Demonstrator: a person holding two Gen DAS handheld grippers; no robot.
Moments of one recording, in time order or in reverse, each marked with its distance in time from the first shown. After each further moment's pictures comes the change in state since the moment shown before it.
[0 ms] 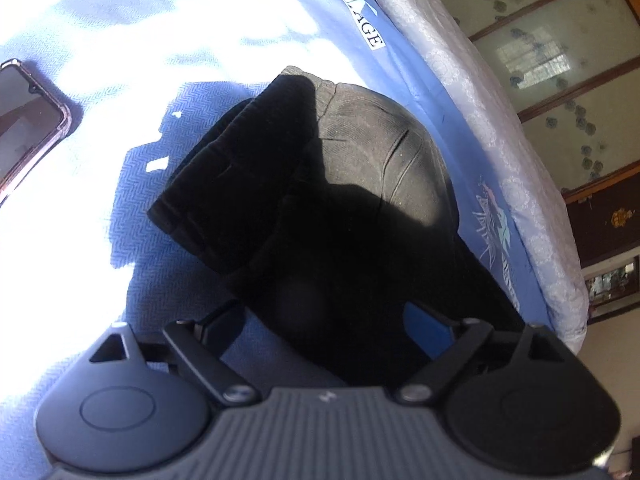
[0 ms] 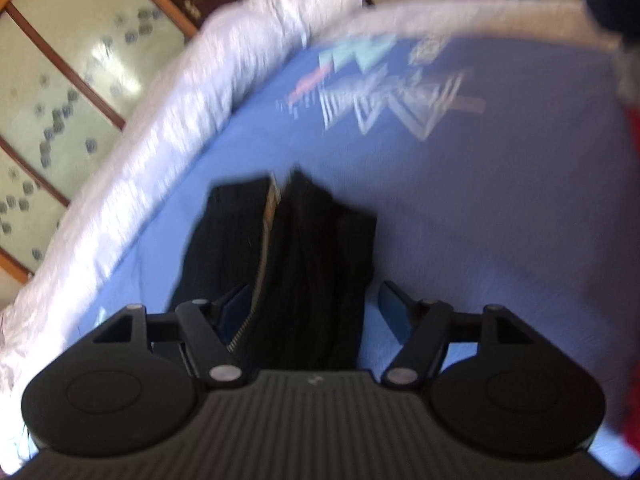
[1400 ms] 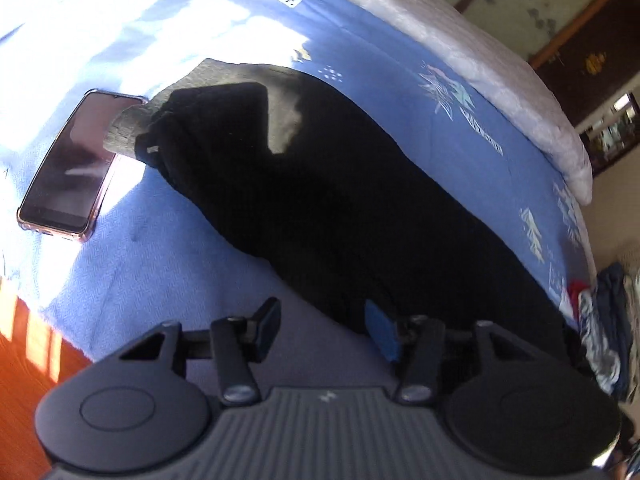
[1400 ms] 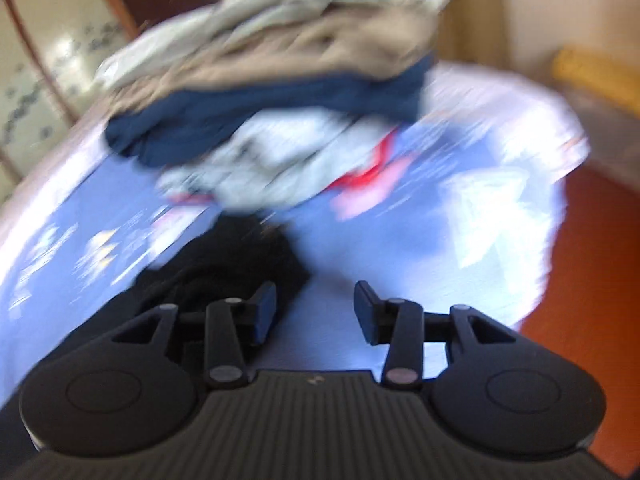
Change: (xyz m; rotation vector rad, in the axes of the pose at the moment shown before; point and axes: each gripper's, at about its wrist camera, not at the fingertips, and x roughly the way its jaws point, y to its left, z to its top) left arm -0.131 -0.016 -0.115 0.463 0.151 0.119; right arm -0.394 -0.201 -0.132 -0.076 -0.152 -0.270
